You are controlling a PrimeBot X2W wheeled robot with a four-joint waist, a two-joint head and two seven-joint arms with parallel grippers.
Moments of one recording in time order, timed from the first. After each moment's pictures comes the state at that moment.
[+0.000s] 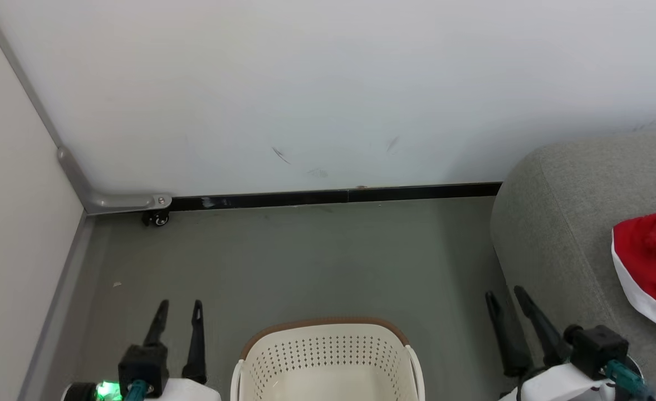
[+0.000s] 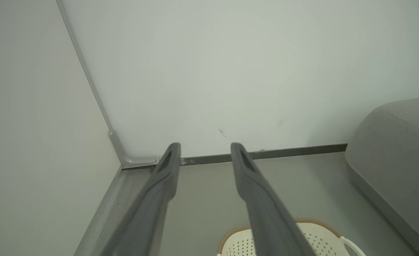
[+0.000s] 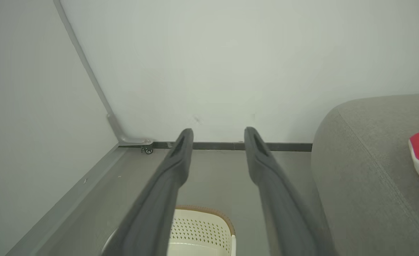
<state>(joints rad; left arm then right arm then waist) -0.07 0.22 -0.35 0.28 -0.26 0.31 -0.25 0.02 -0.05 0.05 0.26 0.18 0.13 -0.14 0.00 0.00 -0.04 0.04</state>
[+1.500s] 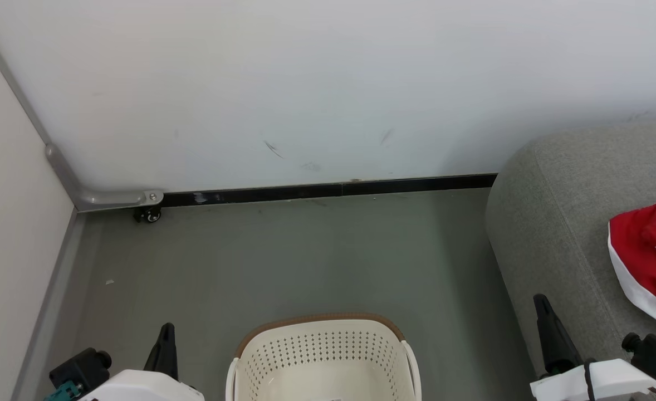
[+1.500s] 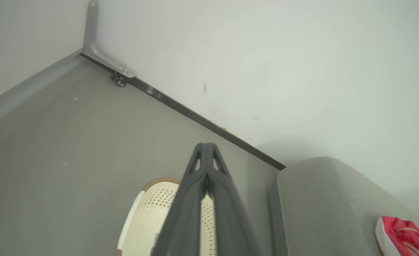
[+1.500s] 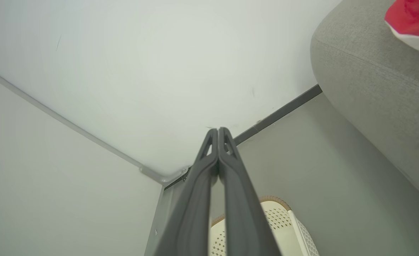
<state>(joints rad) -0.01 0.13 -0.19 0.27 -0.81 0.16 -0.11 0.04 -0.04 -0.02 0.30 0.75 0.13 -0.04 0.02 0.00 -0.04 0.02</state>
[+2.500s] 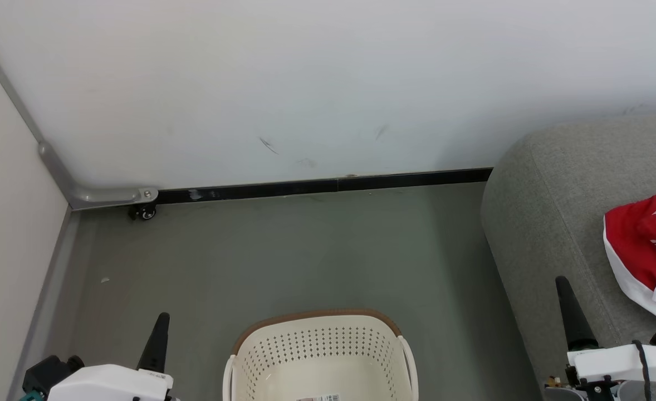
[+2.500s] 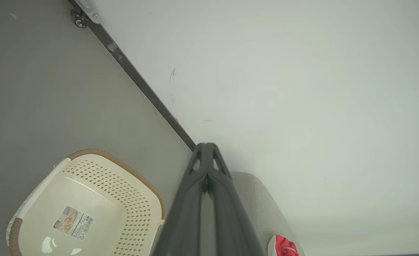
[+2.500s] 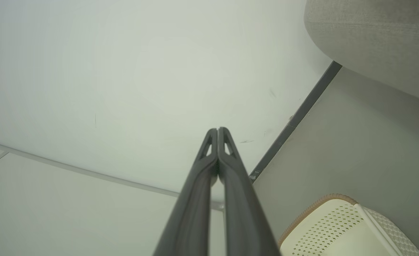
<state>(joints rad) -0.02 0.09 -0.07 0.27 -1.20 0.03 -0.01 -0.01 -0.04 -0.08 0.29 1.16 0.13 0.03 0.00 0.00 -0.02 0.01</state>
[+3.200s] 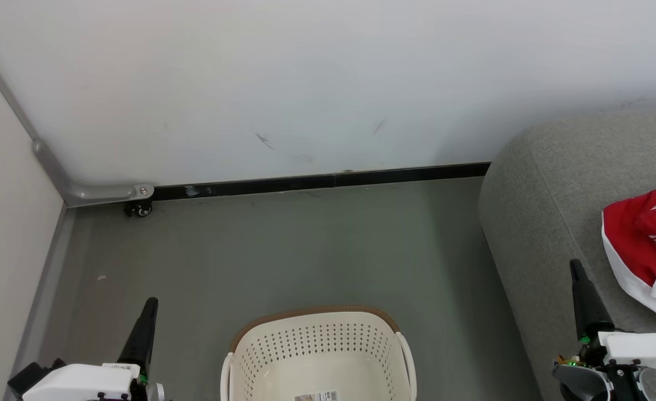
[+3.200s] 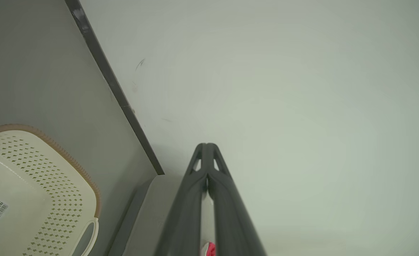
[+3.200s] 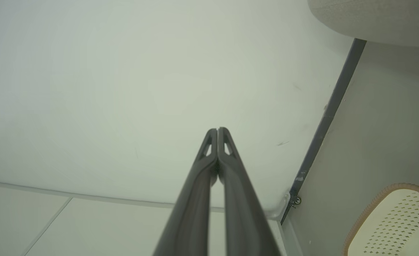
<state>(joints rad) -0.04 0.06 0.03 0.27 -1.48 -0.06 0.06 -0.05 -0.04 -0.12 0.28 1.46 0.13 0.08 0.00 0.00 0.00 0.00</state>
